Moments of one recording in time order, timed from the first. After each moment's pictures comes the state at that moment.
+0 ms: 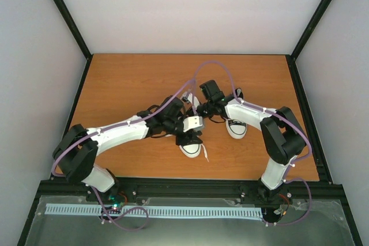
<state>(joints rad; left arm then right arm) -0.82 1.51 0.93 -0.25 0.65 0.36 0.60 1.76 1.12 -0.29 -0.75 -0.11</state>
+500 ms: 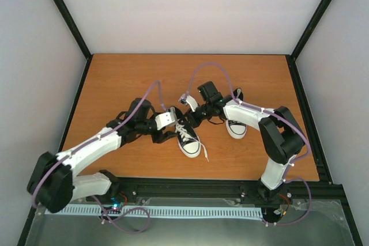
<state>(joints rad) -0.59 1.12 0.69 -0.24 0.57 0.44 0.63 1.77 1.12 -0.30 -0.76 -0.10</state>
